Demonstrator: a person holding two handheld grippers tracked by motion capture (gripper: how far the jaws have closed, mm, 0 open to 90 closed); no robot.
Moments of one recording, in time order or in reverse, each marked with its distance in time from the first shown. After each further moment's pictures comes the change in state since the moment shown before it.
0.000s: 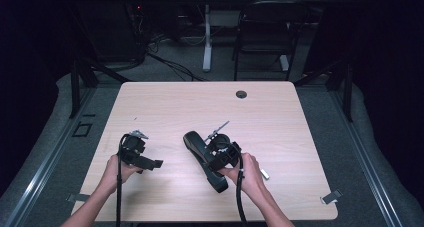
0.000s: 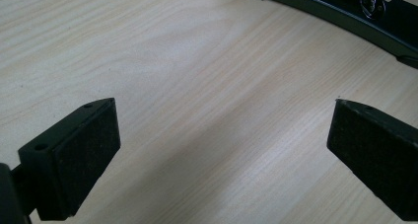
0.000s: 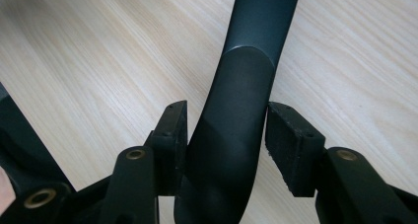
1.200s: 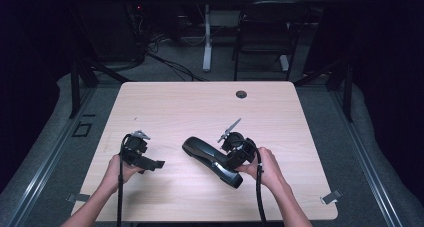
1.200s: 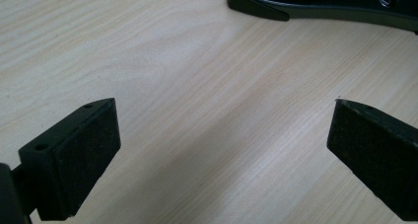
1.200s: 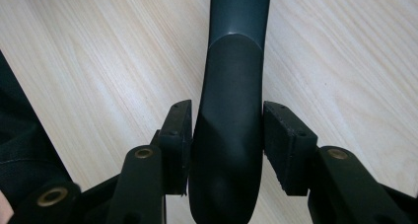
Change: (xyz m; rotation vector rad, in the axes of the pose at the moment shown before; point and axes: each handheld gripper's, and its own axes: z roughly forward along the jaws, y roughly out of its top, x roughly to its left) left arm -0.003 0.001 0.004 -0.004 -0.012 0.027; right arm -0.031 -0.018 -0.015 0.048 0.023 -0.134
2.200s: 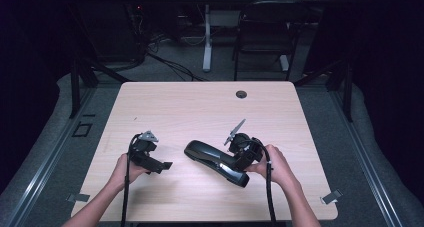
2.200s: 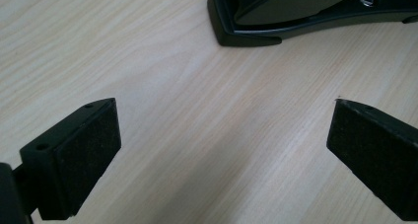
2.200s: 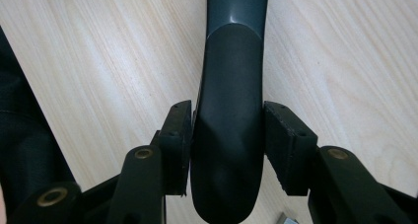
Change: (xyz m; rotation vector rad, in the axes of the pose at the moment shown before) left arm -0.015 0.010 0.015 -0.052 -0.044 0.136; right arm -0.013 -0.013 -0.005 0.048 0.021 -0.086
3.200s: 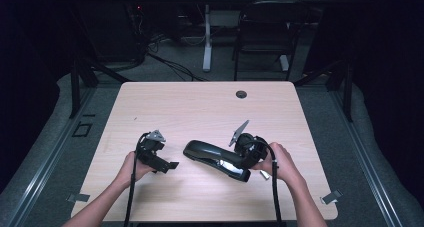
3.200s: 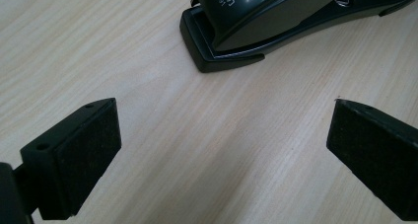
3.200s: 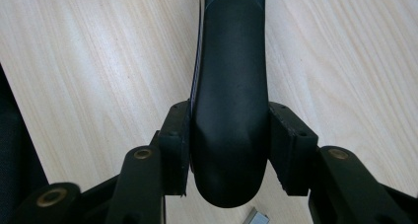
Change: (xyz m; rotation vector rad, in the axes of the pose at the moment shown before) left arm -0.005 0.010 0.013 -0.010 -0.030 0.042; right arm -0.012 -0.010 0.001 -0.014 -0.020 -0.102
